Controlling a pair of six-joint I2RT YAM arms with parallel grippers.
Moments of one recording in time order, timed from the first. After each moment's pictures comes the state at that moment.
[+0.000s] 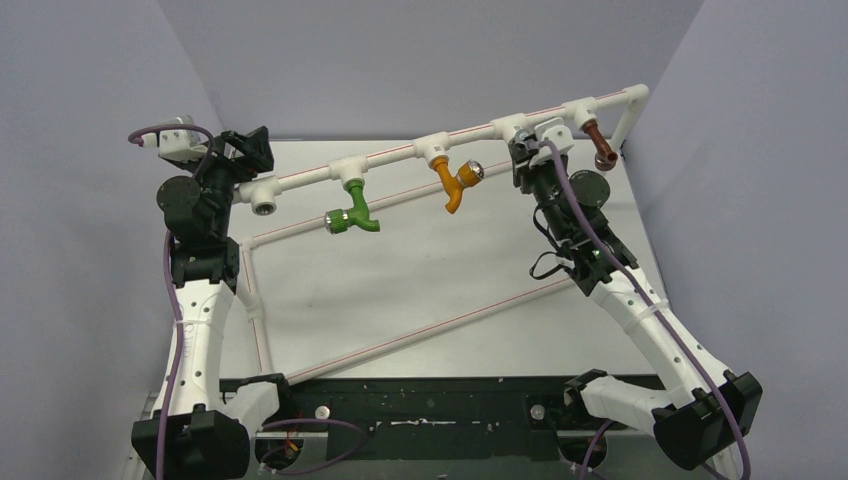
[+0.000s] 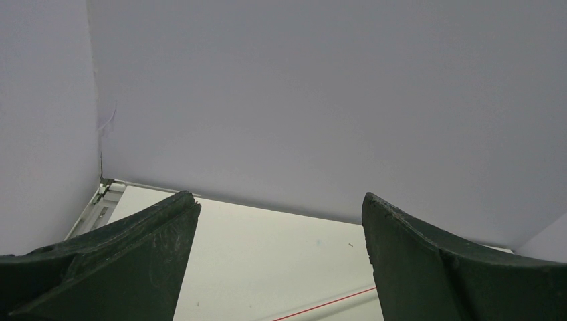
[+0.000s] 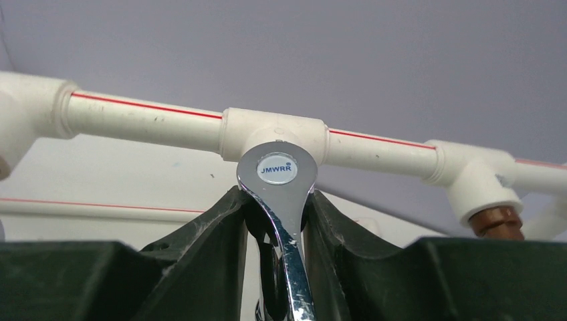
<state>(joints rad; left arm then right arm) 0.13 1.07 1.00 0.25 0.11 -0.38 0.44 1.12 1.08 0.15 0.17 -0.10</state>
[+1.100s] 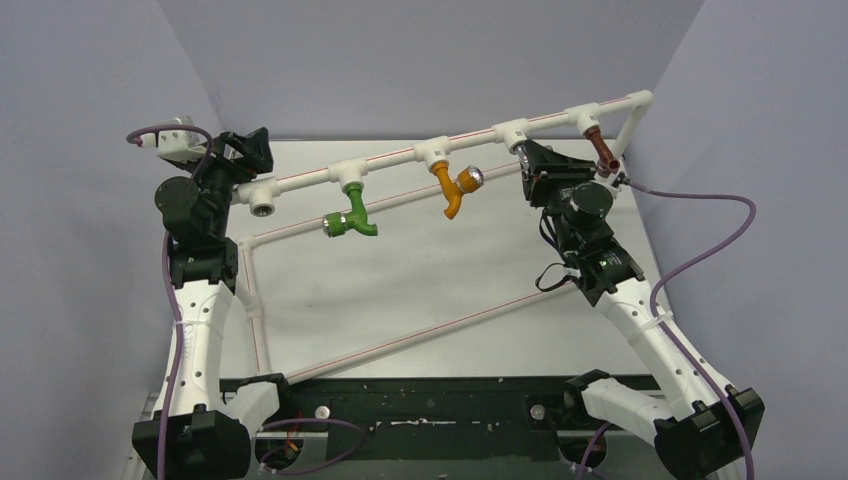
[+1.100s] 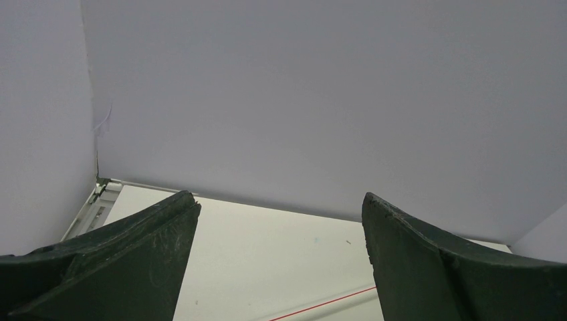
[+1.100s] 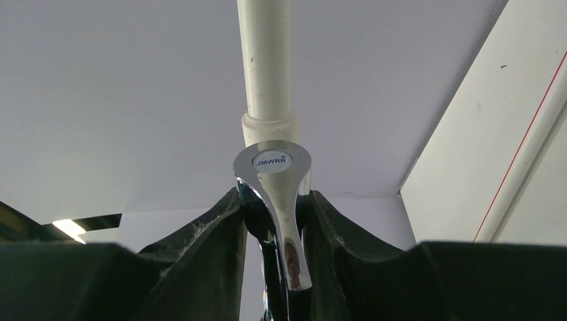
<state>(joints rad) 0.13 1.06 1.00 0.25 0.14 -0.39 0.39 1.05 0.97 0.04 0.30 1.63</state>
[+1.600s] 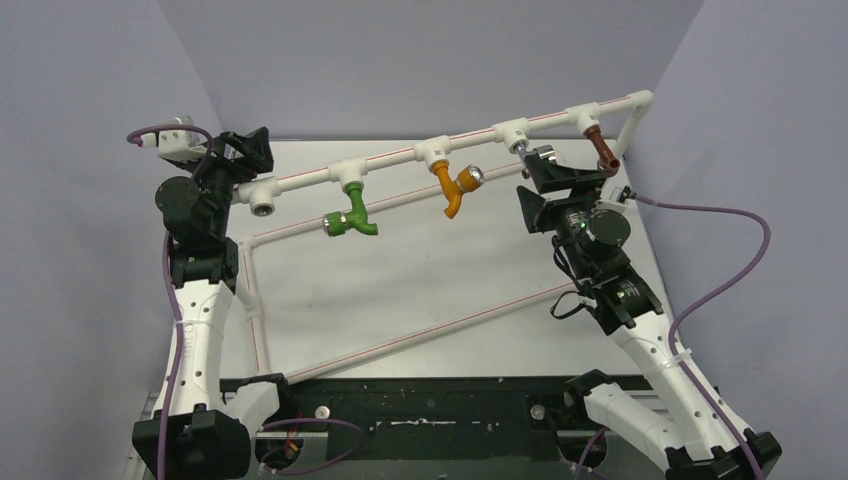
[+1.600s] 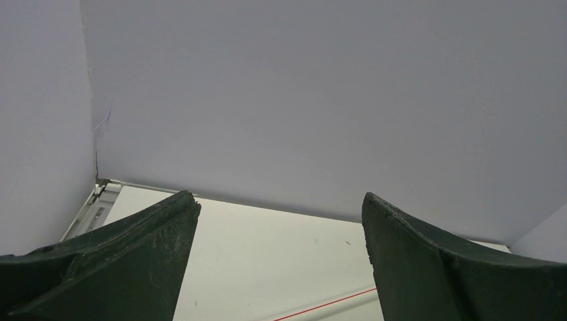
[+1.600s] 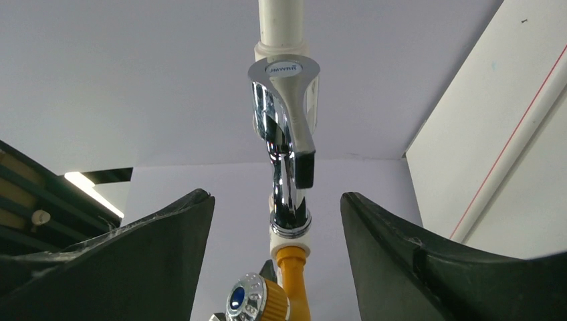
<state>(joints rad) 0.13 1.07 1.00 0.25 0.14 -0.39 0.41 0.88 0.89 -0.01 0.20 1.58</state>
